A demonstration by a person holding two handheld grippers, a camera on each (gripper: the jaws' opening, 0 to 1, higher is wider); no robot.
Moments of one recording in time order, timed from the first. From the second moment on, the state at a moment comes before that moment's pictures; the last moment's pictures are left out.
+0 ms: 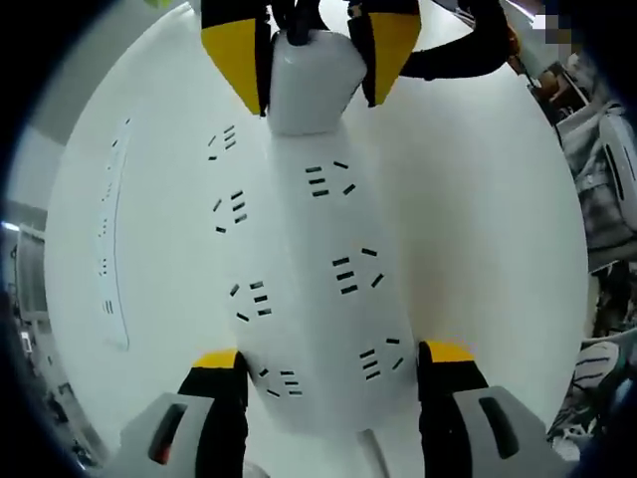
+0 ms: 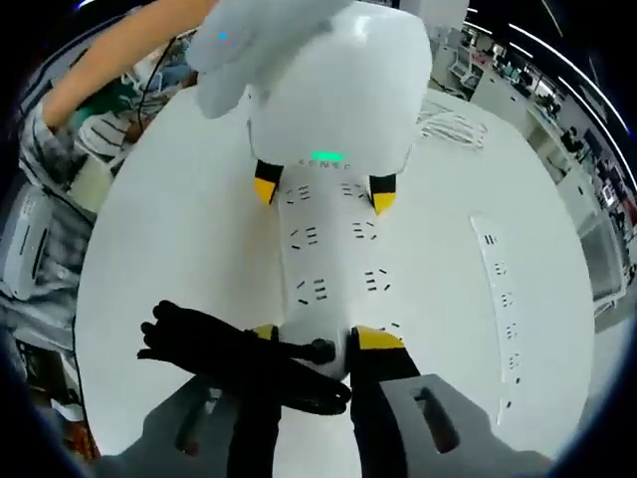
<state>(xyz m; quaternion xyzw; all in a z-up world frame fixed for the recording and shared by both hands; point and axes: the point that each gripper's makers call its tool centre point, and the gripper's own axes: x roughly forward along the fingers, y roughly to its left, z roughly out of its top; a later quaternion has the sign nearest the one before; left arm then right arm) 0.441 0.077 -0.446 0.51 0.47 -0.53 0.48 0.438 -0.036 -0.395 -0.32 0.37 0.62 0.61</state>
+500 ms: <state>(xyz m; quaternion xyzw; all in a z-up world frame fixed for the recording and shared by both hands) 0.443 0.077 -0.447 0.49 0.46 -0.54 0.50 0.448 -0.034 -0.401 -0.42 0.25 0.58 0.65</state>
